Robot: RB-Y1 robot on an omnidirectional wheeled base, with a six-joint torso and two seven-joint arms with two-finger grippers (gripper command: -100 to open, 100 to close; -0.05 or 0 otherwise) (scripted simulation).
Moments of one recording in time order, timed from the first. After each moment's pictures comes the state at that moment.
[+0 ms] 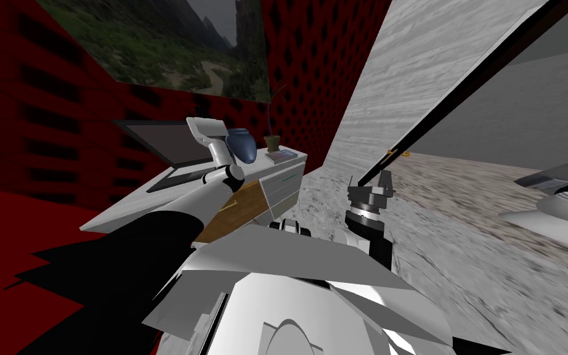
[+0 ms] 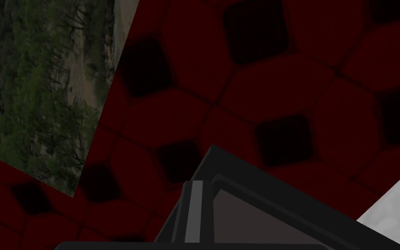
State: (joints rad) left arm -1.19 0.58 0.70 -1.15 -0.51 0.72 0.57; right arm 0.53 0.02 0.04 -2.40 -0.09 -0.37 -0.03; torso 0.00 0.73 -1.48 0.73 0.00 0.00
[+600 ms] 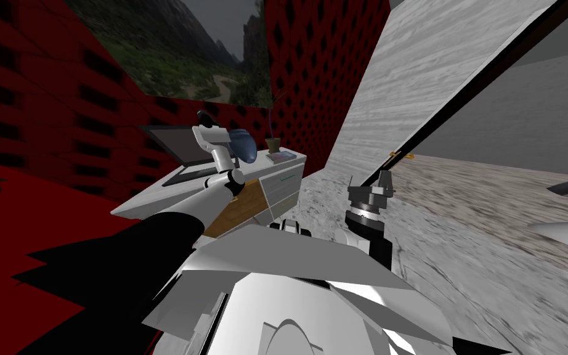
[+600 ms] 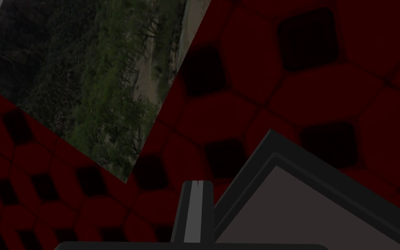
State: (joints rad) left arm -1.11 0.56 0.71 -1.18 -0.47 0.55 0.60; right arm 0.53 0.02 0.04 -2.40 -0.09 -0.37 -0.03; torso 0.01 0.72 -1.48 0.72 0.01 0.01
